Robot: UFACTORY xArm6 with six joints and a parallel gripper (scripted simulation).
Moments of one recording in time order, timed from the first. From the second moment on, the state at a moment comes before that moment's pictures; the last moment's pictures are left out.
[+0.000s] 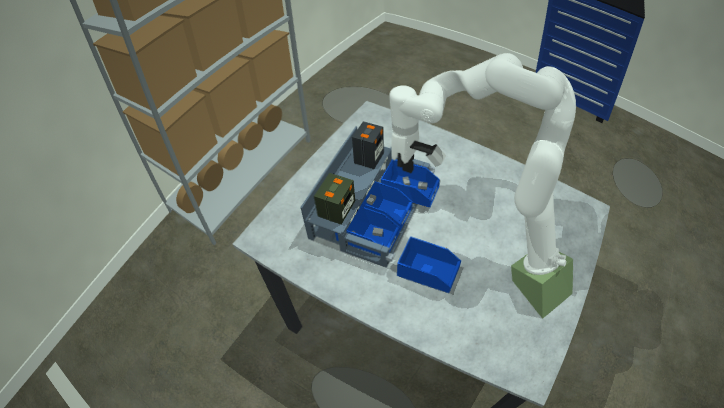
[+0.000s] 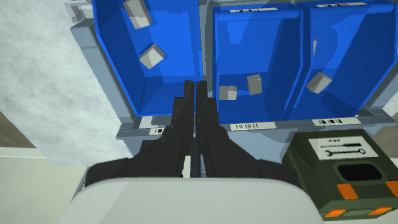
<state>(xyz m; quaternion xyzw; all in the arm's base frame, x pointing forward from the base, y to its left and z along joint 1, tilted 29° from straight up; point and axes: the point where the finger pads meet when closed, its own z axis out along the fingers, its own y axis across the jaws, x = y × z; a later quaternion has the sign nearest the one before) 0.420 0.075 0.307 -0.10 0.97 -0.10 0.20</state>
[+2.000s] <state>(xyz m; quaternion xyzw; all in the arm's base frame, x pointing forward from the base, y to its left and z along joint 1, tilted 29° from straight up) 0.347 -0.010 0.250 0.56 0.79 0.08 0.24</state>
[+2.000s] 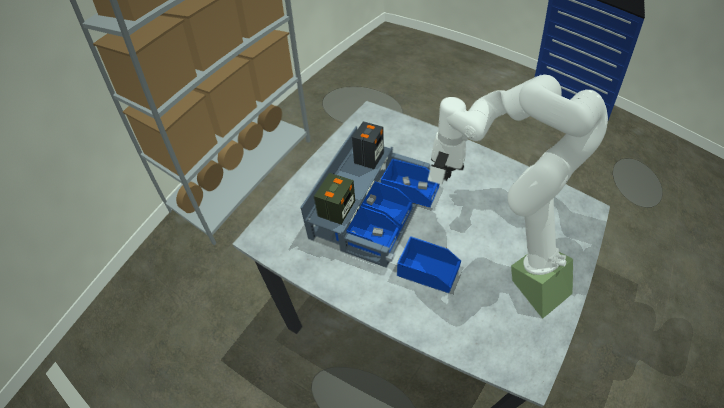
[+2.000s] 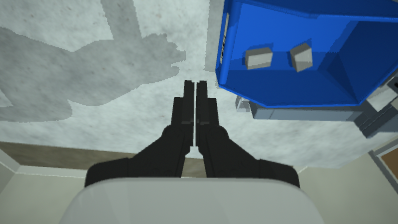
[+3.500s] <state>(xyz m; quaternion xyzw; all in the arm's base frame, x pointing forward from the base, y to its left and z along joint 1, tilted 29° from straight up) 0.385 -0.022 0.173 0.56 0.79 0.08 0.23</state>
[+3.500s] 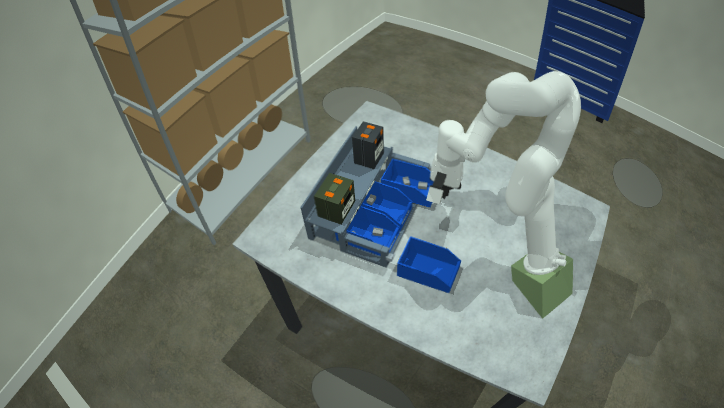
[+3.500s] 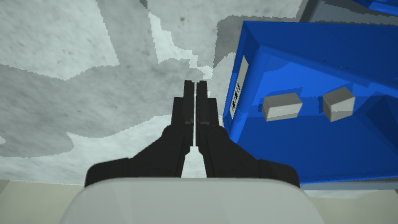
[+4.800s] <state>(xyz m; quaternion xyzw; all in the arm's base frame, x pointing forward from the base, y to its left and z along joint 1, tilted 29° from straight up) 0.397 -0.025 0.154 0.56 0.79 0.08 0.24</state>
